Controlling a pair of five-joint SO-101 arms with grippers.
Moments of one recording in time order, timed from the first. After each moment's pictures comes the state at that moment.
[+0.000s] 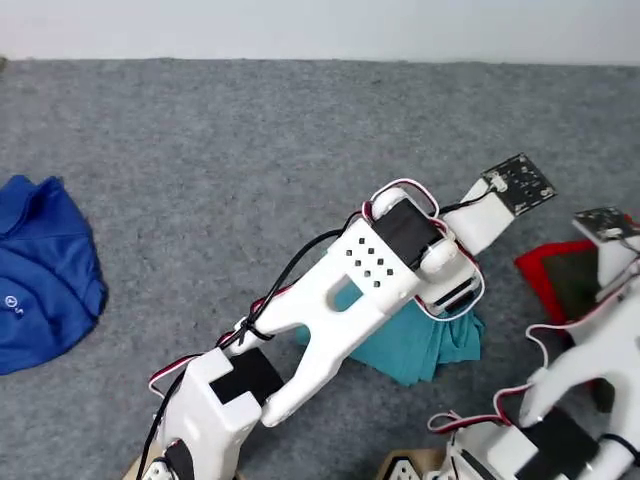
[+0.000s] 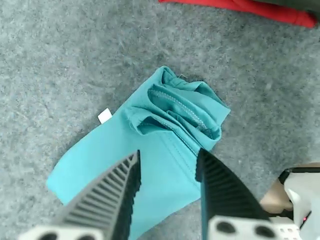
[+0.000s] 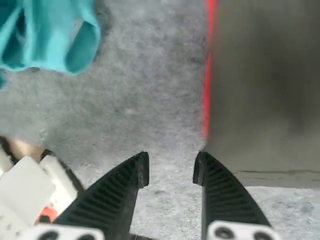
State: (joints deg) left arm 48.2 26.9 -42.9 99.0 -0.4; right arm 44.4 -10.5 14.8 96.1 61.8
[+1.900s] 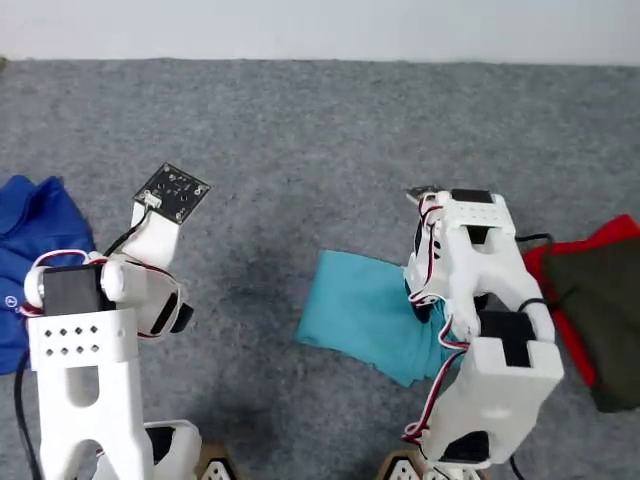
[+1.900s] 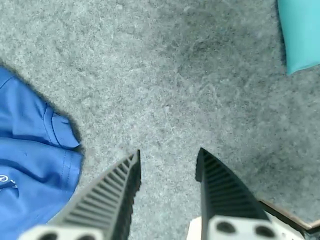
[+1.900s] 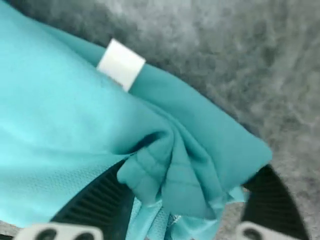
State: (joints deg) left arm -9.6 -38.2 27.7 99.0 -27.6; right arm 1.0 19.7 13.2 80.4 14.3
